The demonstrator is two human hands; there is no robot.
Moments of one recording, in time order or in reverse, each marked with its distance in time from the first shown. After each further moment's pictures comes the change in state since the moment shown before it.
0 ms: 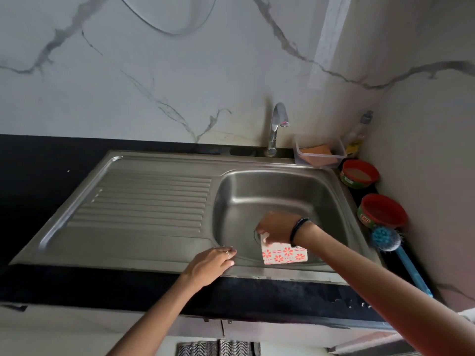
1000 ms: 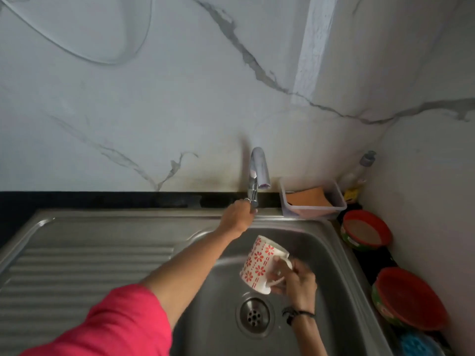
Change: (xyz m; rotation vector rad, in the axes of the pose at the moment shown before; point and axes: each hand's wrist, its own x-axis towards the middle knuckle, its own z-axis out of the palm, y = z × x) left_hand 0.321 0.036 -0.130 -0.226 0.297 -0.120; right_hand 0.093 0.120 0.042 1.716 0.937 0.790
